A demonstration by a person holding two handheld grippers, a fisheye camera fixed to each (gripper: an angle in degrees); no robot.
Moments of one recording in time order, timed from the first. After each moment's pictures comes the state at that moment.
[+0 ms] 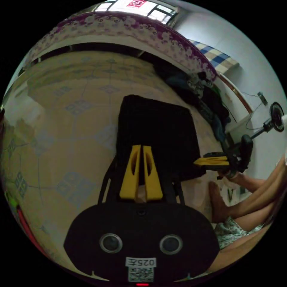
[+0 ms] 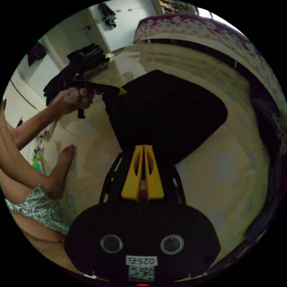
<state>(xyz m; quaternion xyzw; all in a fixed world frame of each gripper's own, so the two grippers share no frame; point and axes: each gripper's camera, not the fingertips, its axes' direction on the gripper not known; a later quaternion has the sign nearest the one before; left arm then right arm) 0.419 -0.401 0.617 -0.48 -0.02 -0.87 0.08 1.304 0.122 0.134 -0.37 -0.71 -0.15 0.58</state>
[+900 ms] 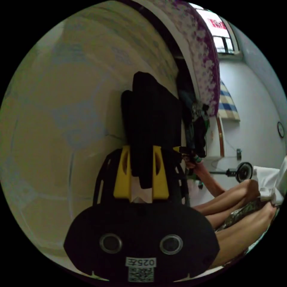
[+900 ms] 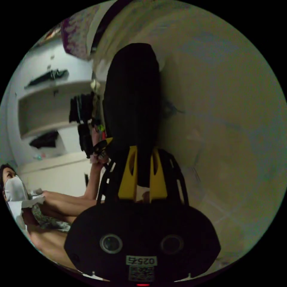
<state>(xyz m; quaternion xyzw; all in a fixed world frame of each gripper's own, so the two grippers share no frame) 0.431 -0.434 0.498 -0.30 -0.09 -0.94 -0.16 0.995 0.414 0.286 -0.65 -0.69 0.09 0.30</state>
